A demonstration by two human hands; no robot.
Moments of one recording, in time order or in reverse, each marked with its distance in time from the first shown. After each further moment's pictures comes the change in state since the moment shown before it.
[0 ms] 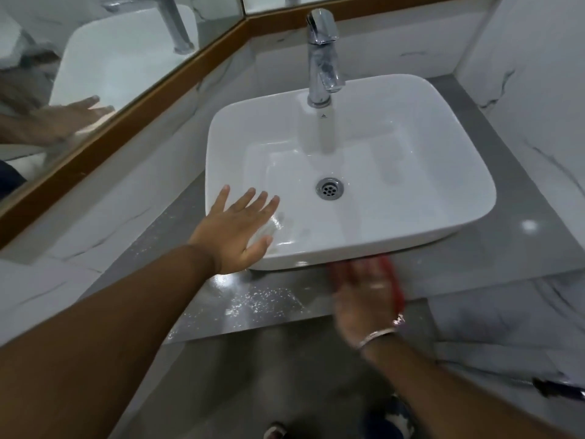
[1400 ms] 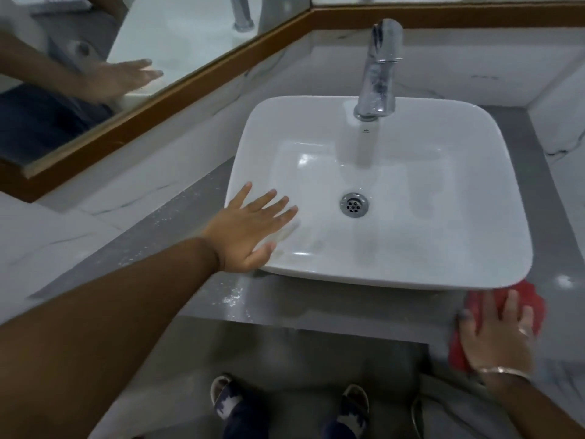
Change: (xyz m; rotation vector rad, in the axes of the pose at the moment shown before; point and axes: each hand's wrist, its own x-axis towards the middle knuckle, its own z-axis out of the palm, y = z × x) left_hand 0.000 -0.008 0.008 0.002 0.034 0.002; right_hand -0.075 0.162 -0.128 -0.432 -0.324 0.939
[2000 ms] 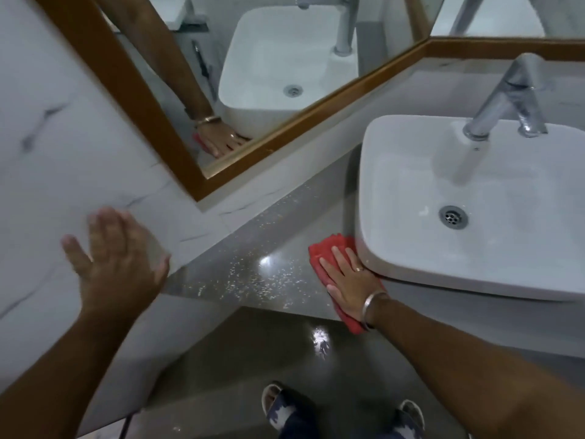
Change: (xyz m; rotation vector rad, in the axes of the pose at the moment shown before) left_hand -0.340 -0.152 0.016 0.230 0.256 -1.063; right_hand -0.090 -0.407 0.008 -0.241 -0.133 -0.939
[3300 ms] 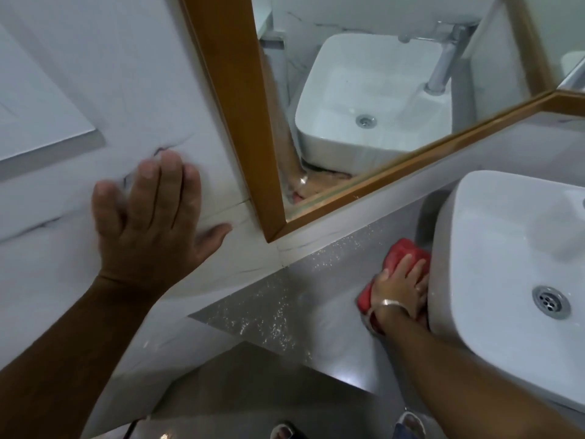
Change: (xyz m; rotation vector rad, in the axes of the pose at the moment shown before) left_hand 0.097 -0.029 -0.046 0.446 0.783 0.256; right_hand 0.139 -0.026 -0.032 0.525 0.304 0.909
